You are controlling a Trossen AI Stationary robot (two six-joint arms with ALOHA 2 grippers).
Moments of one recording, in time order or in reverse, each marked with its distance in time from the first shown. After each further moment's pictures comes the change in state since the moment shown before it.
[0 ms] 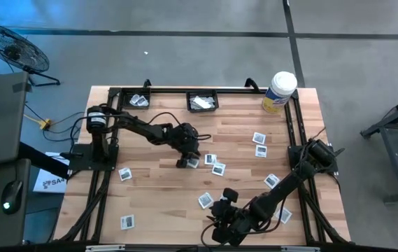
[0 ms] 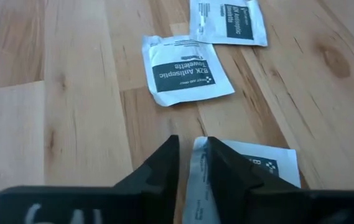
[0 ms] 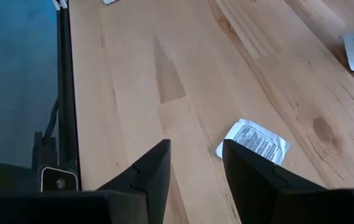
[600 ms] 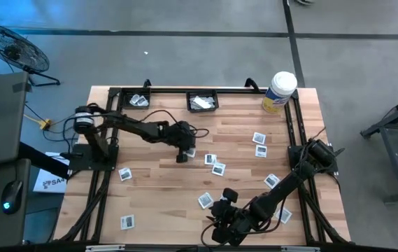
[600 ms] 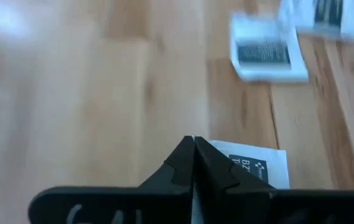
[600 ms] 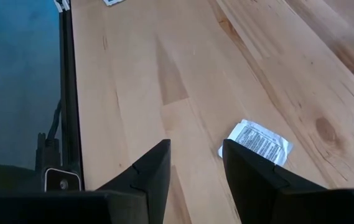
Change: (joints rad) left arm 0.000 -0.143 -0.010 -0.156 -0.277 -0.128; right arm 0.000 0.000 0.000 0.008 -0.001 0.003
